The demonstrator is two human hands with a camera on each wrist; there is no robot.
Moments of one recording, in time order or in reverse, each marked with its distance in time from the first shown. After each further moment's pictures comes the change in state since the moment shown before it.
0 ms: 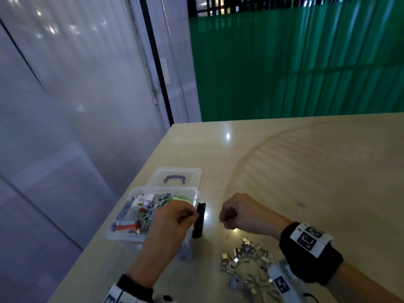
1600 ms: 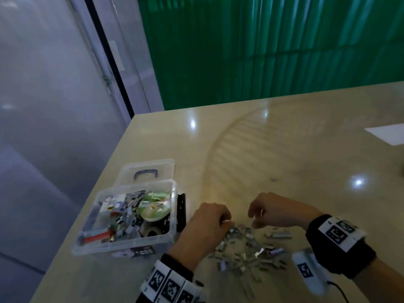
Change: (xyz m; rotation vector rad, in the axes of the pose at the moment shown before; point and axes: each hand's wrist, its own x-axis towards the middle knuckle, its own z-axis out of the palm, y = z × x) left_hand 0.015 0.015 0.085 0.208 -0.546 0.203; right_hand -0.066 0.051 -0.006 -0.205 -0.126 0.457
